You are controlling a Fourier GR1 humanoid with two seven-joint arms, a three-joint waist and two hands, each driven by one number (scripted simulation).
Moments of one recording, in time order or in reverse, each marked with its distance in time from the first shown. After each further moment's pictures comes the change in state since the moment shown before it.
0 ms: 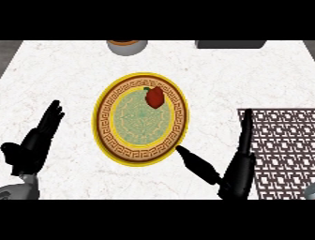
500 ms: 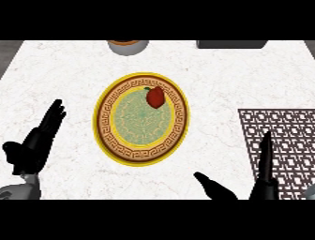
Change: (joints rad) left arm 0.003 -0.011 -0.006 -0.031 -0.009 -0.005 0.028; right arm 0.126 -0.235 0.116 -0.075 -0.369 -0.127 -0.332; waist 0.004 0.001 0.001
